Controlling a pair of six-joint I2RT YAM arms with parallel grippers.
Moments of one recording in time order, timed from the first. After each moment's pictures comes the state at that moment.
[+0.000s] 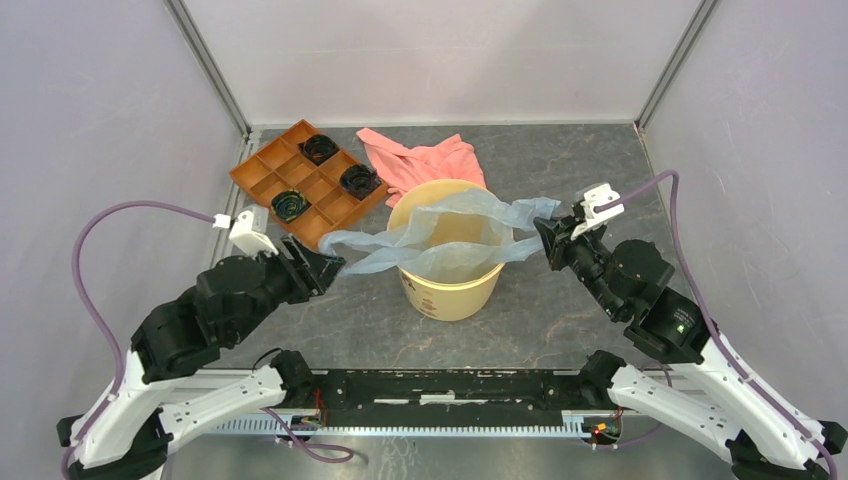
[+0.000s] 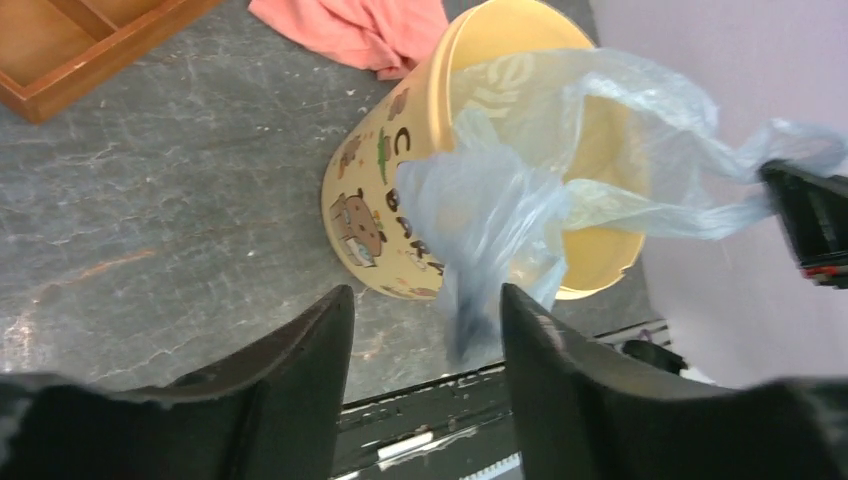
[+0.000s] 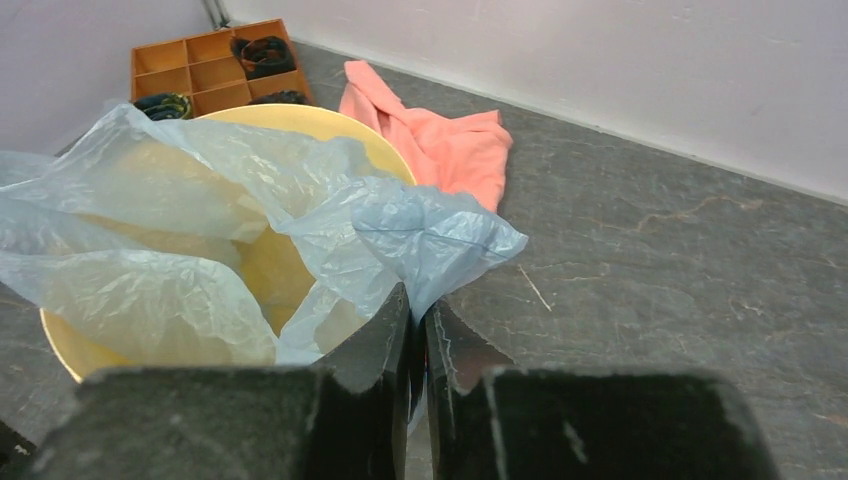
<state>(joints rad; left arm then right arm) -0.94 0.59 1.16 -1.01 -0.47 -0.86 0.83 0.64 0.93 -0.38 0.39 0.04</state>
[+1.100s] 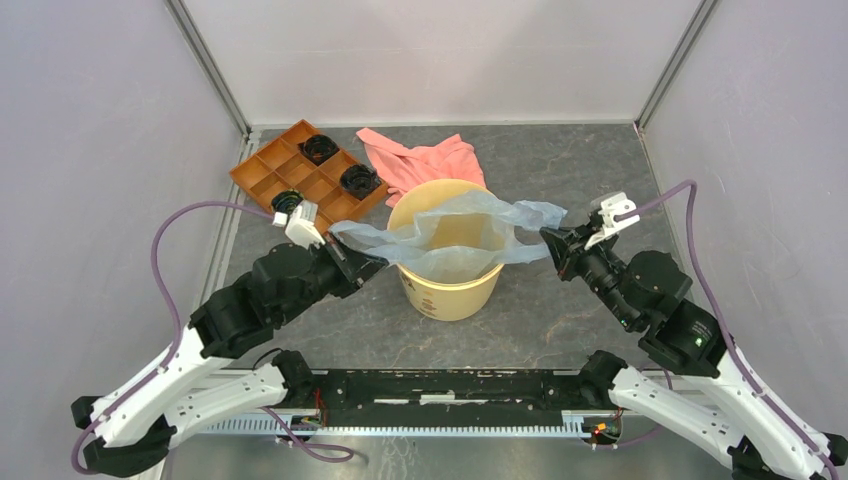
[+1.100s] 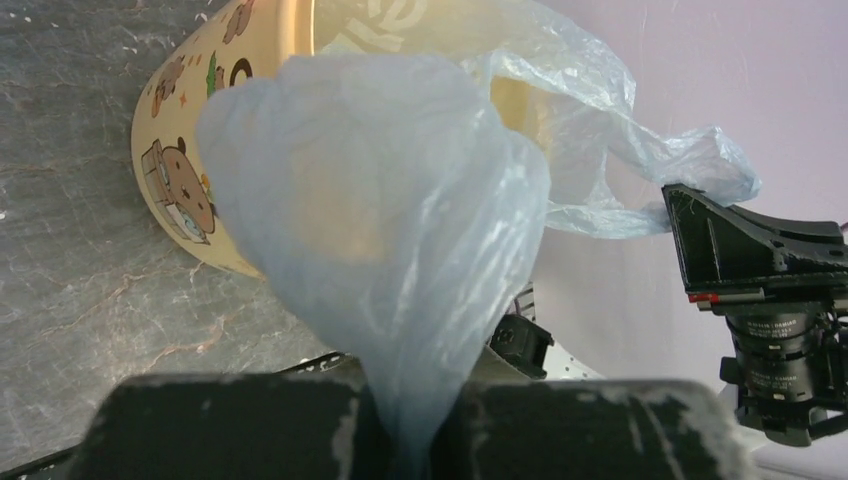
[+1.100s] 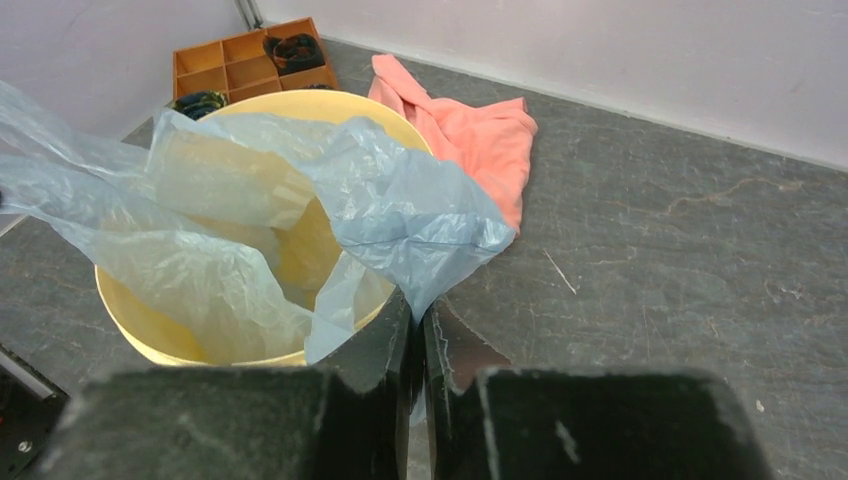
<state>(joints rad) -0.94 0.67 0.97 -0.67 -0.27 -1.12 0.83 0.57 0.93 -0.45 0.33 0.10</state>
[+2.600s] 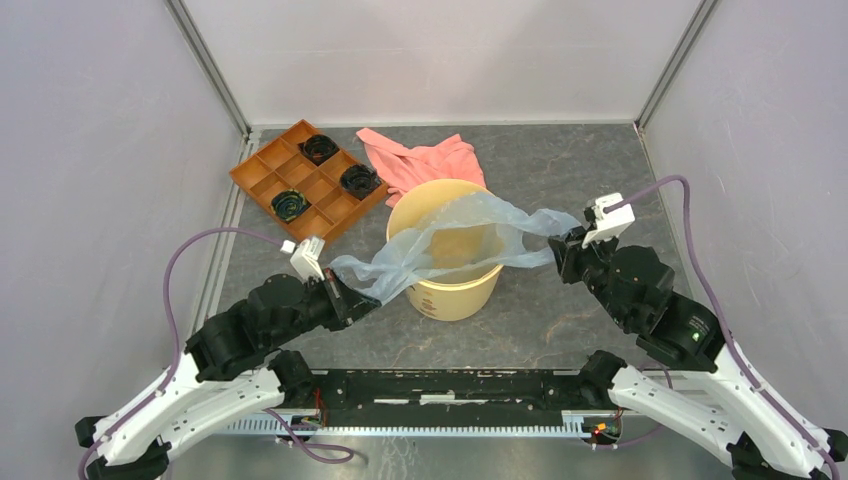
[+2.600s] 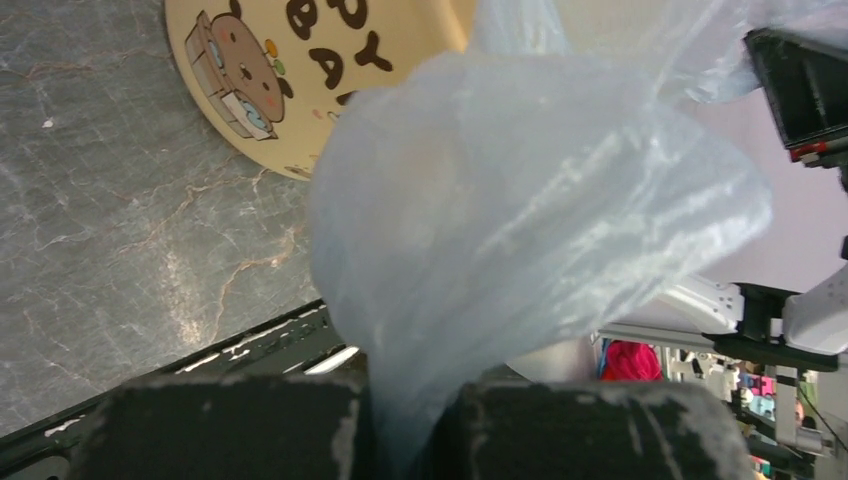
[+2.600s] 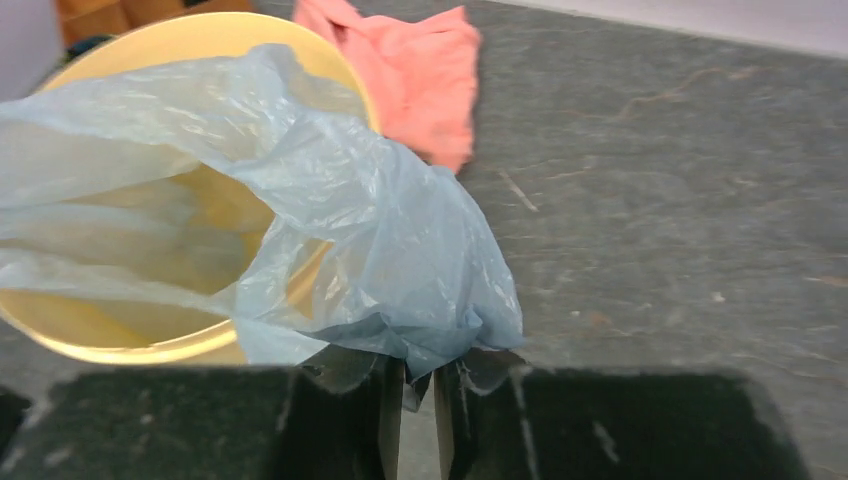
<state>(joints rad) -0.94 0.45 0.77 -0.75 -0.10 -1.03 0.83 0.59 0.96 -0.63 0.42 0.25</state>
